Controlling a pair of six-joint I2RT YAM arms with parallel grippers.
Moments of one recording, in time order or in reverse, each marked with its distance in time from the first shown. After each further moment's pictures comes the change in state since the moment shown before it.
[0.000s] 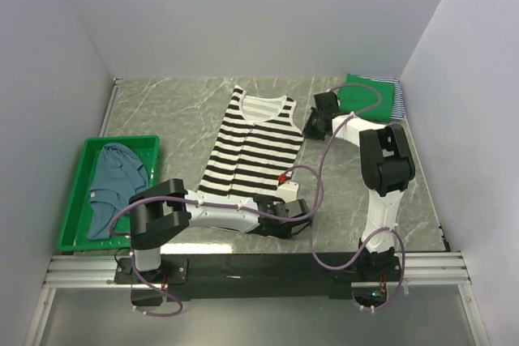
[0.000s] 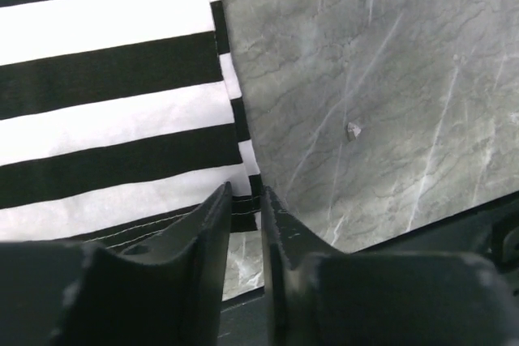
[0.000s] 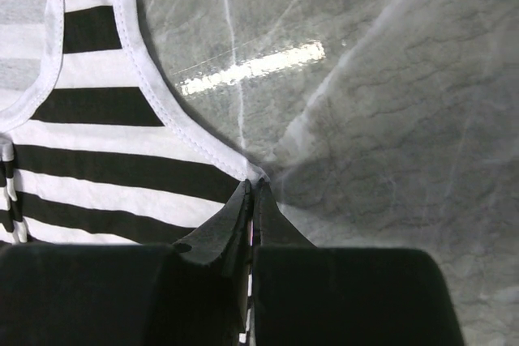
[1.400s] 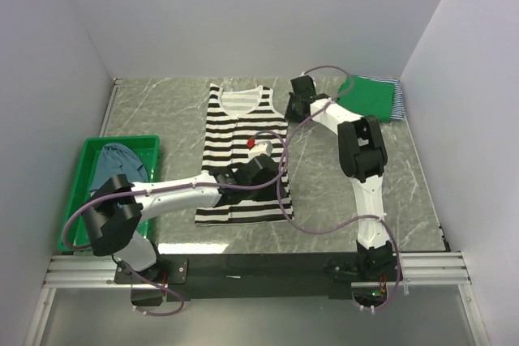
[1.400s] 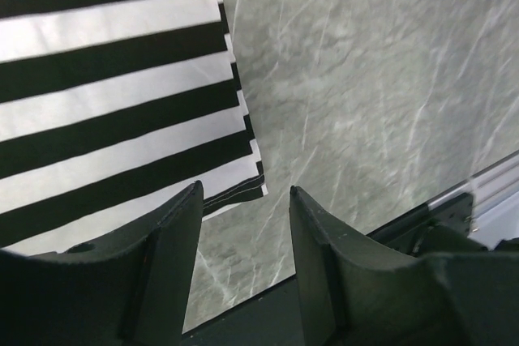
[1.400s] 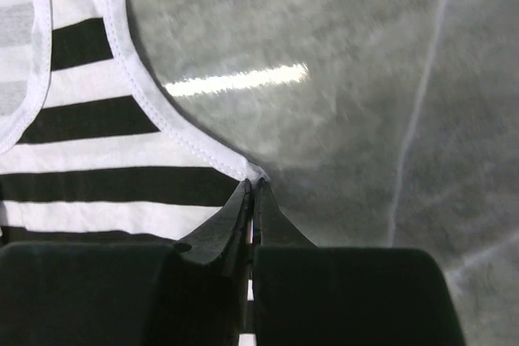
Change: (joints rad) left arm 0.288 -0.289 -0.139 0.196 0.140 0.028; right arm 0.097 0.297 0.488 -0.172 0.066 -0.104
